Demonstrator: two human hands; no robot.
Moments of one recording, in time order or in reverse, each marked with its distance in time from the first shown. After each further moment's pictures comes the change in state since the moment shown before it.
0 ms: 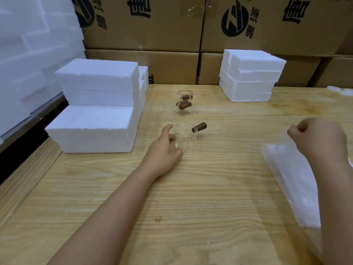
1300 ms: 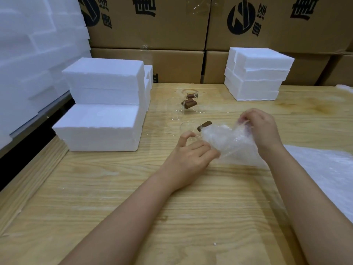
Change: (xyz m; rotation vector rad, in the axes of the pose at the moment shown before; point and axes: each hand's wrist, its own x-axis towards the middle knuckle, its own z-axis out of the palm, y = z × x) left_hand -0.022 0.032 0.016 0.577 0.303 0.964; right_hand -0.023 -0.089 0.040 1.126 -0.304 -0.075
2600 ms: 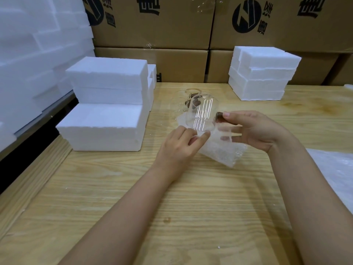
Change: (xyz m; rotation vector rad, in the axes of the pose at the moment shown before) left_hand -0.002 -0.028 0.002 0.125 0.162 -0.122; right_hand 0.007 -0.027 0.010 0.198 -0.567 0.353
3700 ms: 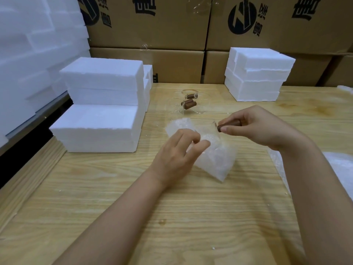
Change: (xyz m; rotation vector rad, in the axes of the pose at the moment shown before) left_hand 0.001 0.009 -0.003 -0.198 0.158 0.119; right_hand -0.026 -0.024 0.000 -0.672 0.092 -0.133
